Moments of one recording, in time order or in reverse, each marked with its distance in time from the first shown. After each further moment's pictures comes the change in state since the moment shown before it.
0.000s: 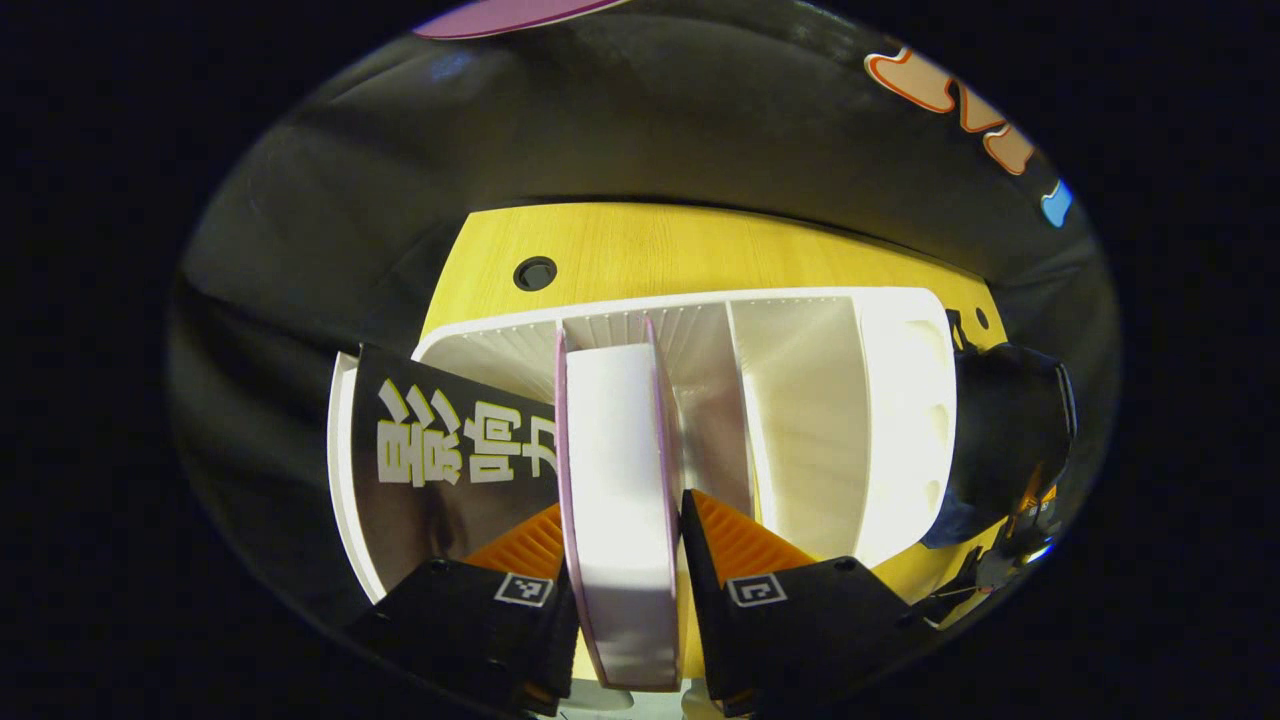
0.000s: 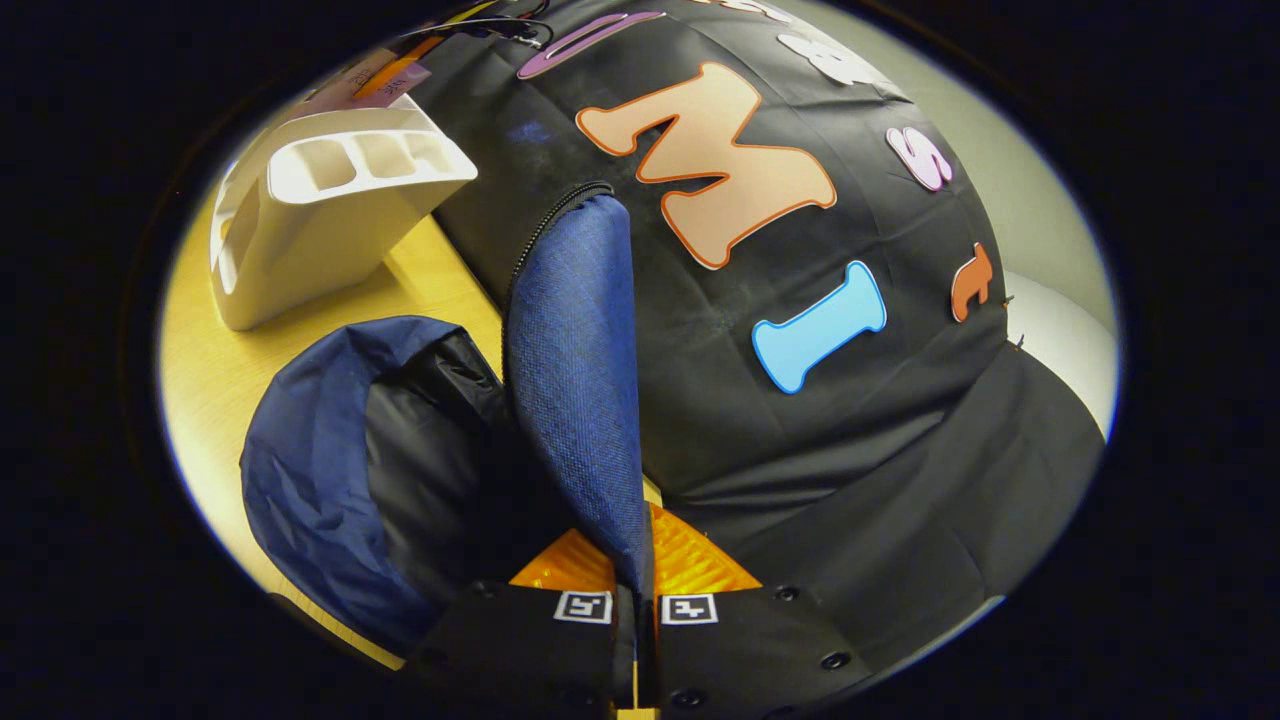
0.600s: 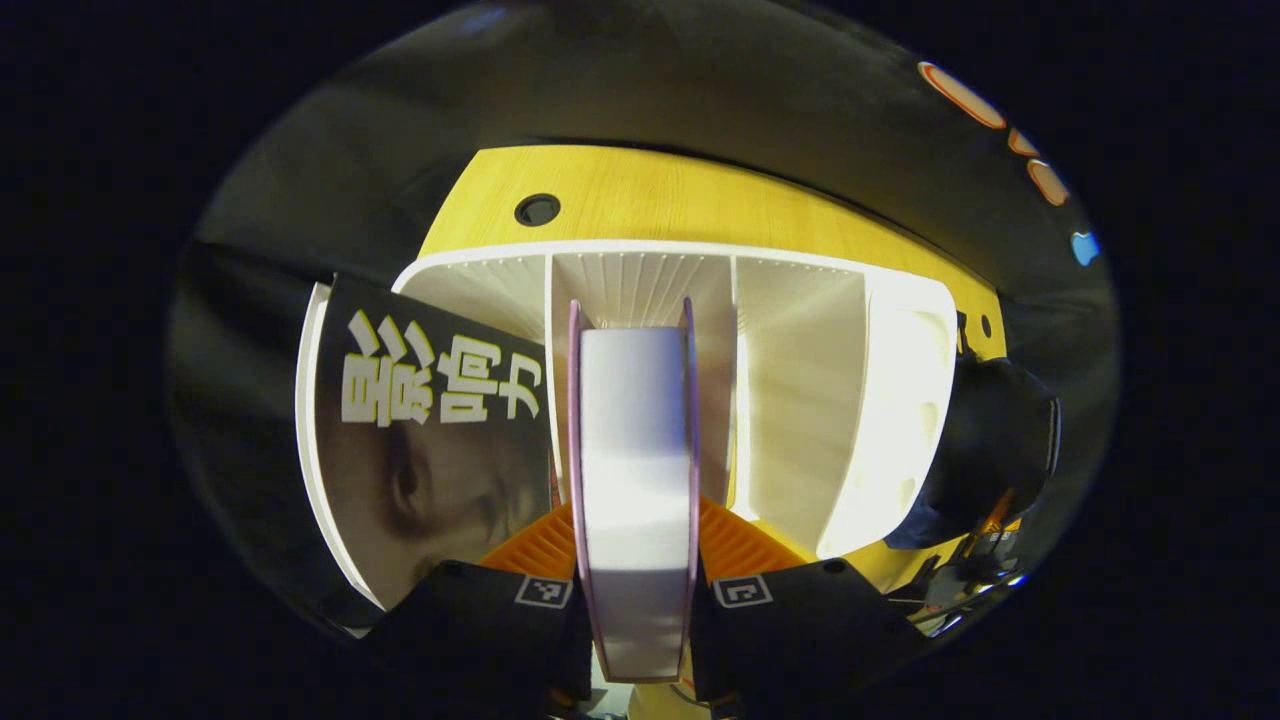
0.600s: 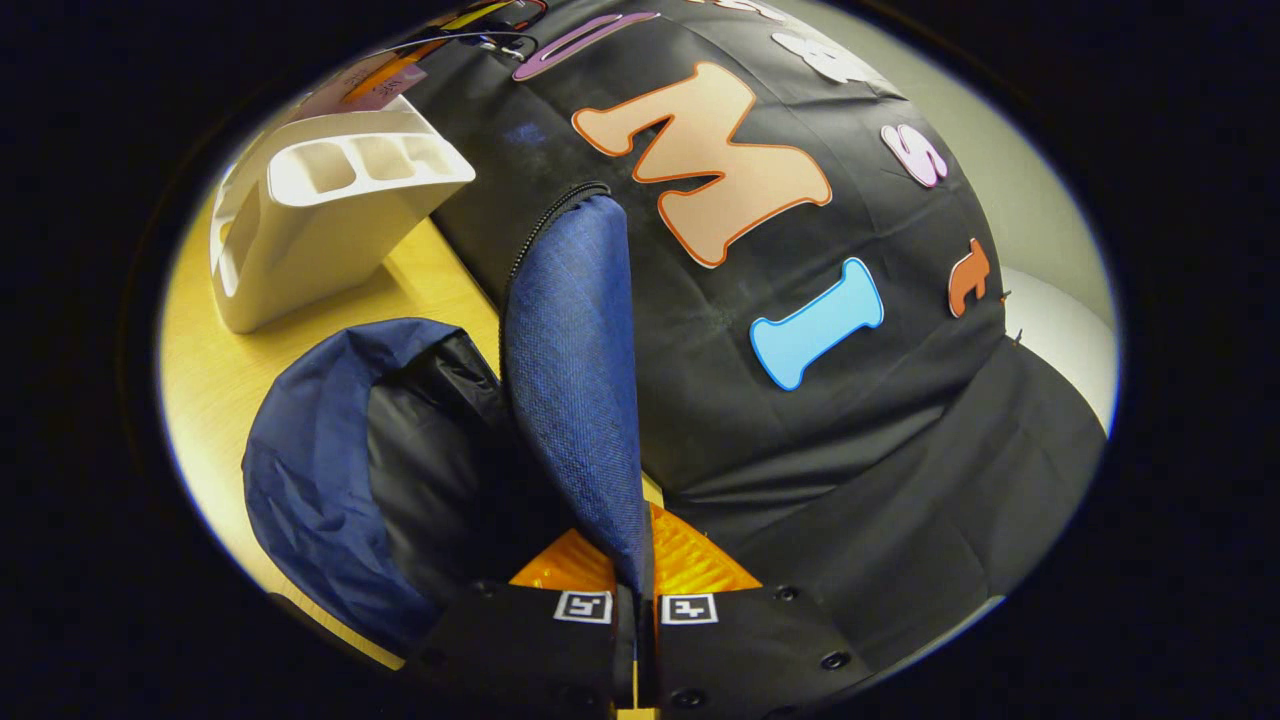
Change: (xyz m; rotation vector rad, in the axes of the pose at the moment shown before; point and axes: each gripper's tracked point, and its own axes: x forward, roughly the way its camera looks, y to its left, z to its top) left arm -0.010 -0.018 -0.024 -0.161 0.181 -0.027; right arm -0.005 0.000 -0.003 0.019 0.001 -0.002
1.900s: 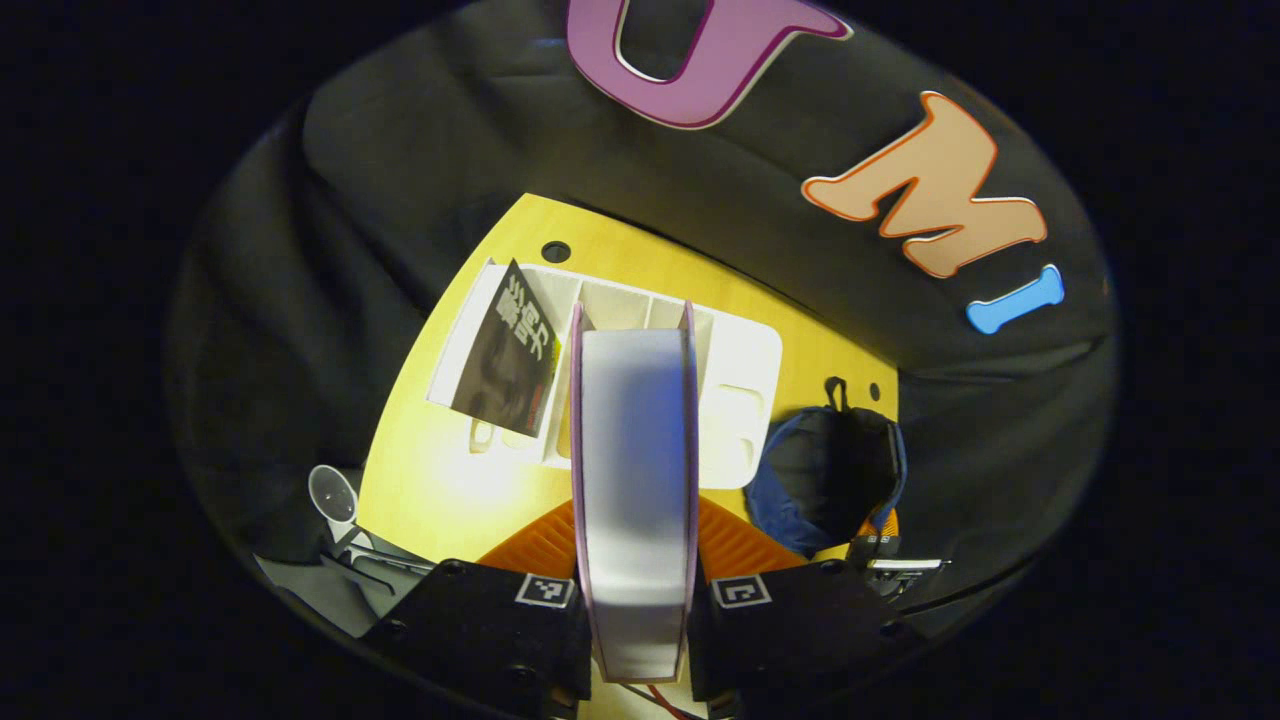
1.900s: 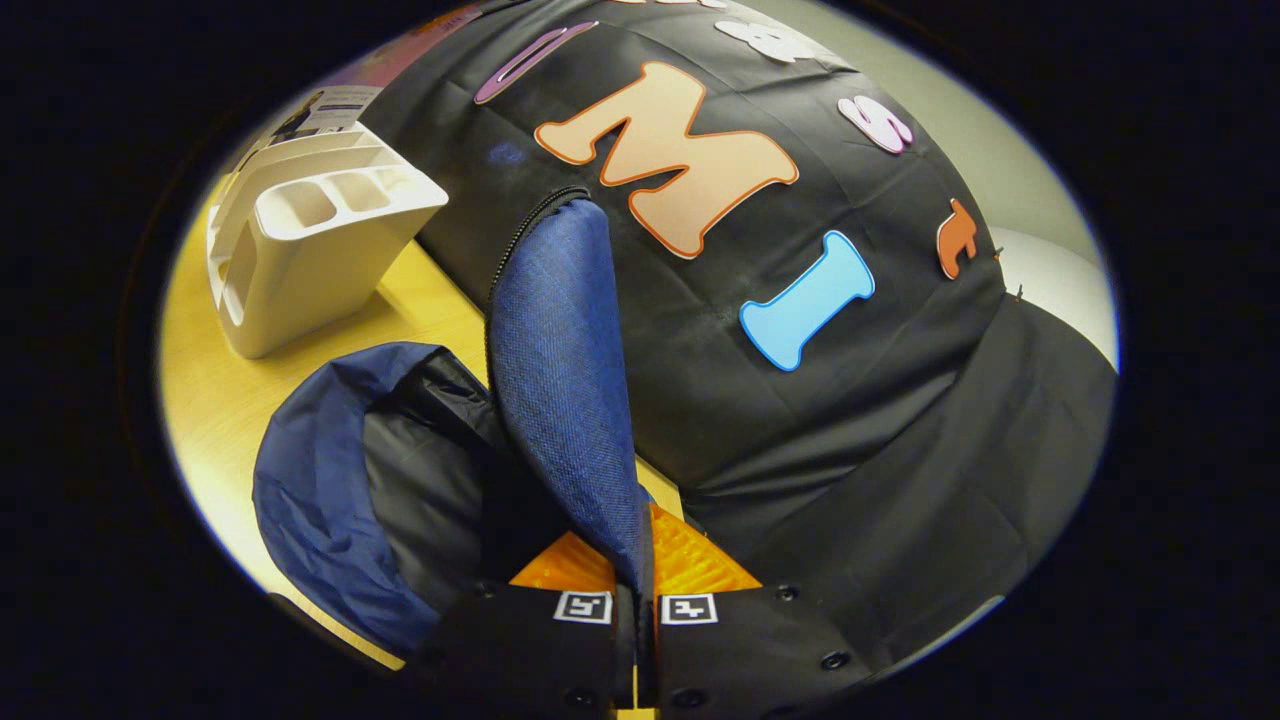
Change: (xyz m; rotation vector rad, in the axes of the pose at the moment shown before) left arm -0.188 -0.049 -0.066 -0.167 -0.248 -0.210; right arm -0.003 -0.019 -0.018 0.131 -0.022 0.049
